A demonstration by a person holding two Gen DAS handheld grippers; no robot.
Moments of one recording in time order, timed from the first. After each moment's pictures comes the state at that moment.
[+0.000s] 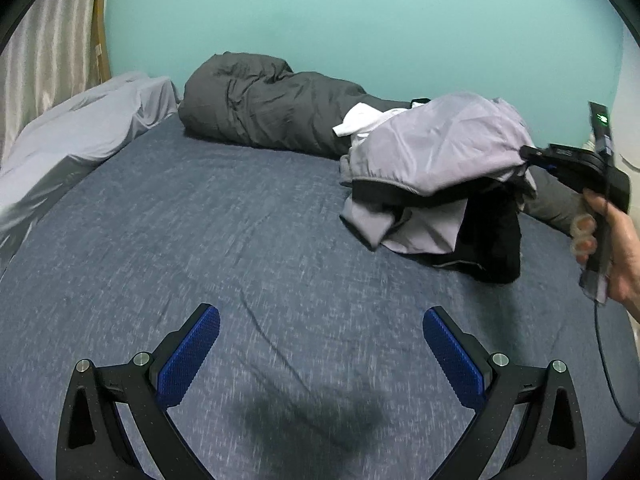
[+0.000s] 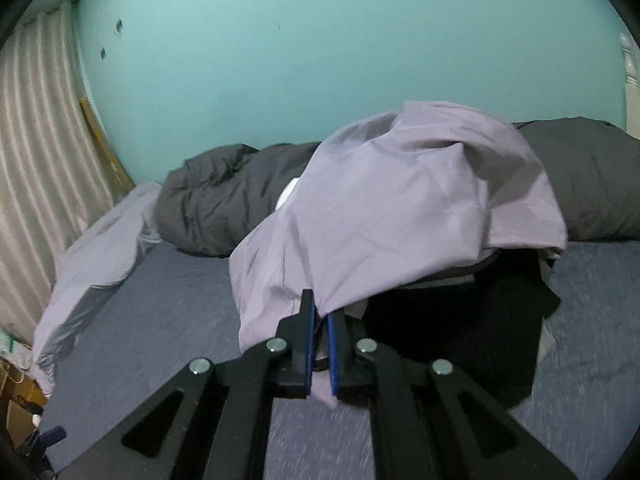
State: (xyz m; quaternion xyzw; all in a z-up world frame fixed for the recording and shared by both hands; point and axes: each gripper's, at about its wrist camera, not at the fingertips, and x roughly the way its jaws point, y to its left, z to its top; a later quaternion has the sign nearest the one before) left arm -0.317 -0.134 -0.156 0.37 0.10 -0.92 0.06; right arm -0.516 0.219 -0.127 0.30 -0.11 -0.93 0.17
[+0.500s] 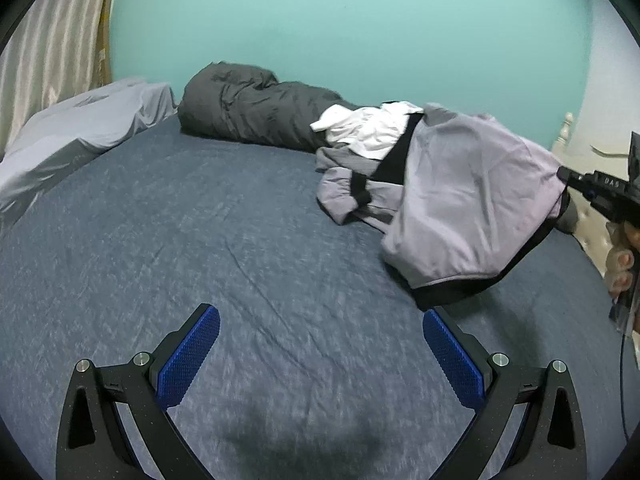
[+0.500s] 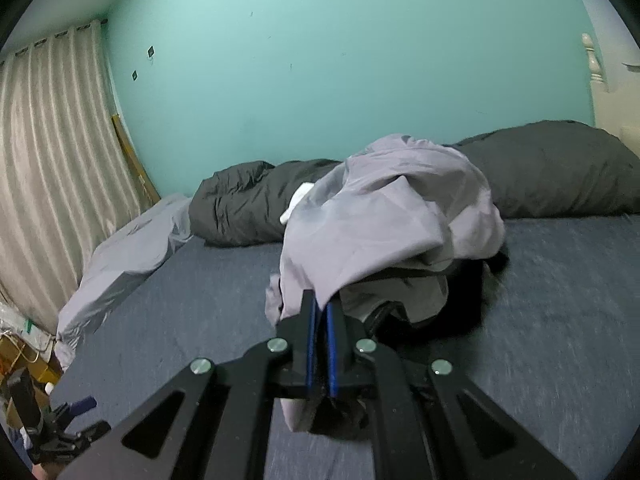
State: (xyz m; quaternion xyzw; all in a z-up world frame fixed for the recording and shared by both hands) left arm -0.186 -0.082 -0.184 0.32 0.10 -0.94 0.03; right arm -0.336 0.280 -0.124 0.27 -0.11 -0.94 0.19
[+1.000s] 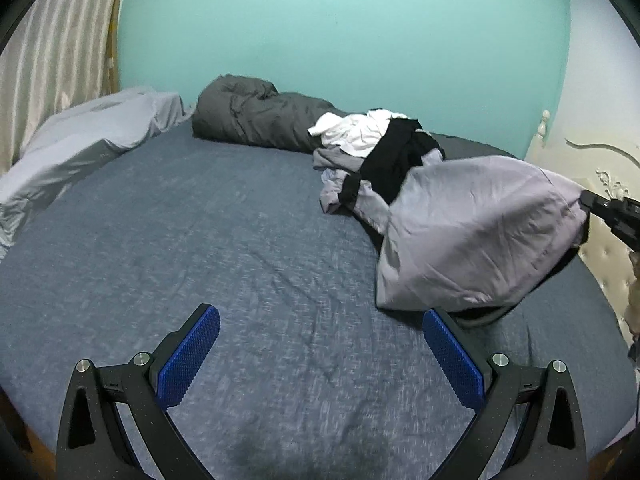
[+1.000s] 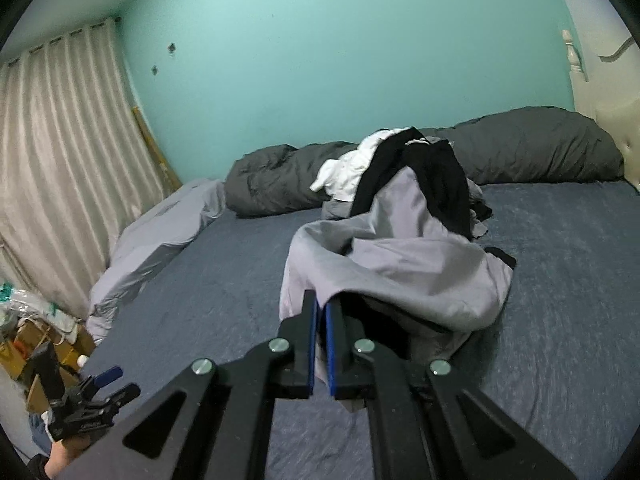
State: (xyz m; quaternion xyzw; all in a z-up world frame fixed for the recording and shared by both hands) left arm -0.040 -0.079 -0.142 0.31 0.10 -0.94 0.03; right arm -0.148 0.263 -0.084 0.28 -0.12 -0.93 0.20
